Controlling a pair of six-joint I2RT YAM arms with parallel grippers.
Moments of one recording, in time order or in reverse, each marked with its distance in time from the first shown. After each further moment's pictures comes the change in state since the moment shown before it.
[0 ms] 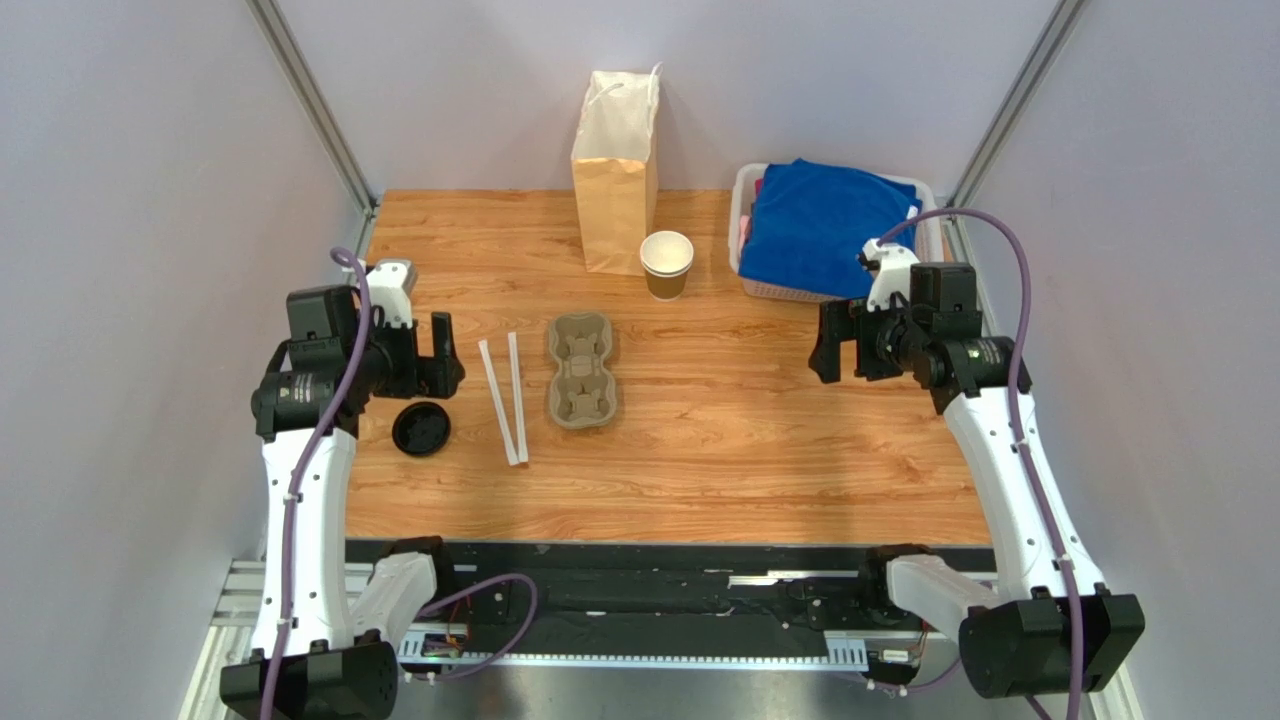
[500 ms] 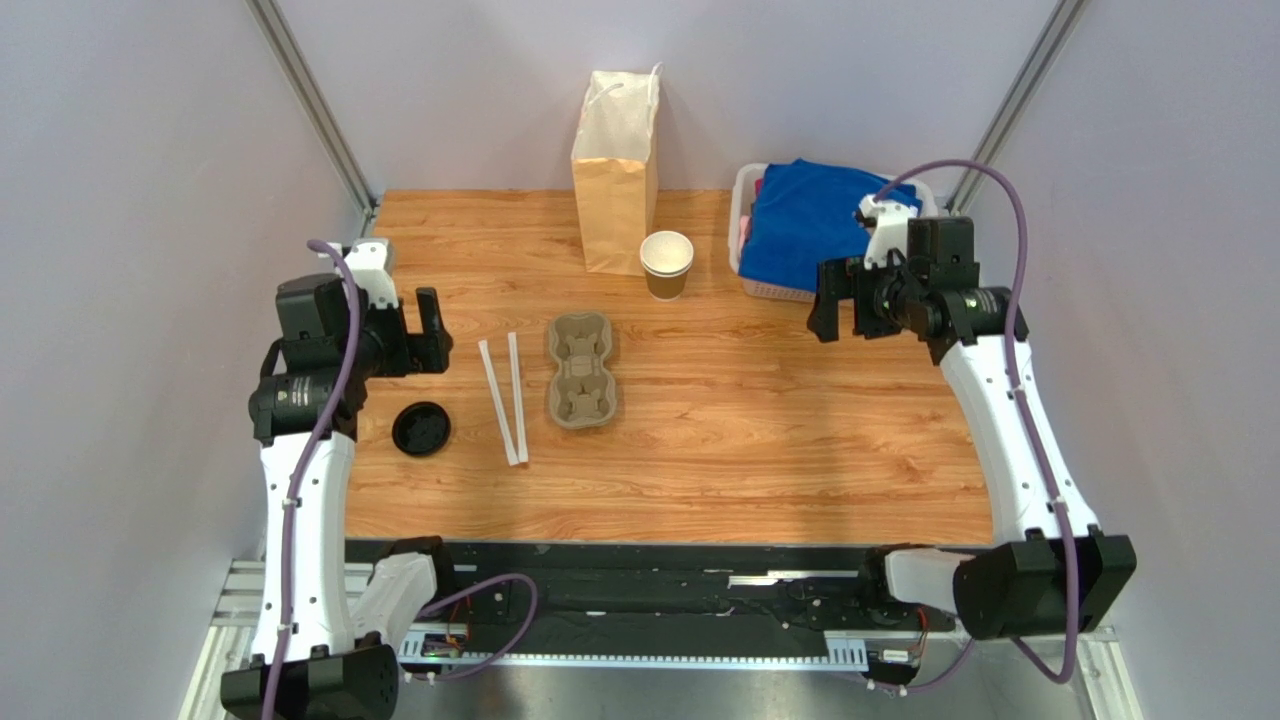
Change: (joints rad) left arm 0.000 -0.003 0.010 0.129 -0.074 -0.079; right arm 0.005 0.160 0.183 -0.015 0.011 -0.014
